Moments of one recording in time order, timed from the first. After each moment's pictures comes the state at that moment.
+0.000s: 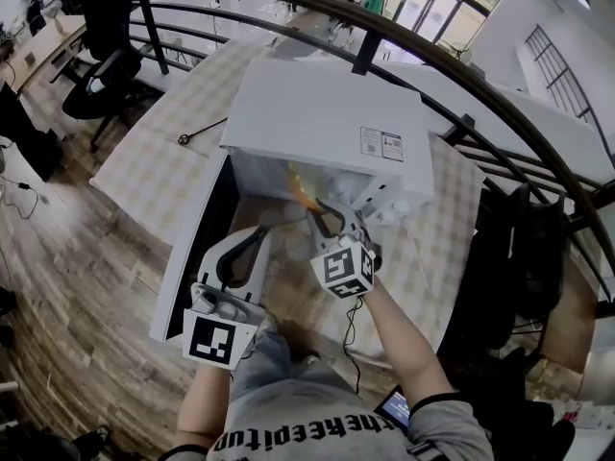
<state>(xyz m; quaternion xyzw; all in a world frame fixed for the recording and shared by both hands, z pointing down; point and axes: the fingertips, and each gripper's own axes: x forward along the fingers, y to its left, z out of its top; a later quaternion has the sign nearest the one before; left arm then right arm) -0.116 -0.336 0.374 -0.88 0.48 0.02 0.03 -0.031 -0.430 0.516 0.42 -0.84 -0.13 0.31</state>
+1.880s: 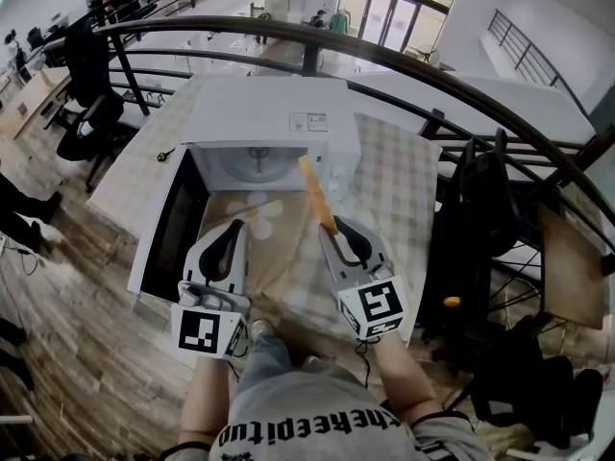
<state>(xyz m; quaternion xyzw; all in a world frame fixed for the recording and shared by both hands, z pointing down) -0.050 -0.230 0.298 -0.87 0.48 0.07 0.09 0.085 -0.240 0.364 0.52 -0.85 -0.05 0.07</state>
